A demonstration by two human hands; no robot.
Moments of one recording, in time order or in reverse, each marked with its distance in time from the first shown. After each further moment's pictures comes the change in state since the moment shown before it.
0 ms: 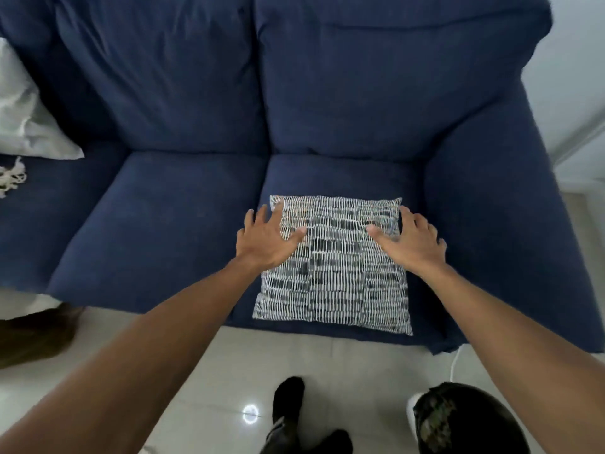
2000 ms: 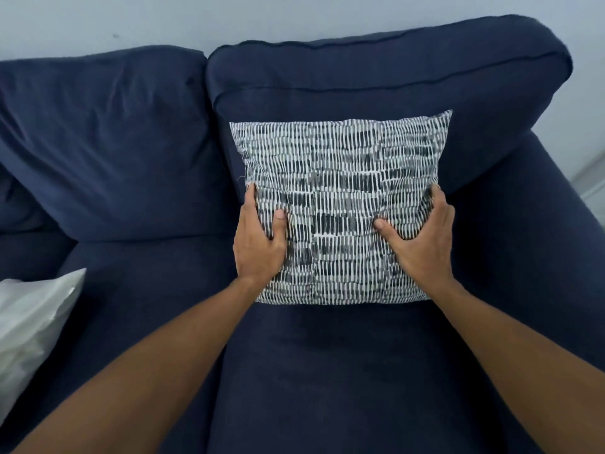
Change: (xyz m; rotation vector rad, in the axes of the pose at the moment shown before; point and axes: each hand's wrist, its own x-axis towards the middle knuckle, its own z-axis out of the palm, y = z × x) left_hand 0.244 0.051 -0.030 -0.580 0.680 0.295; right_hand 0.213 -0.042 -0.034 0.581 0.628 -0.224
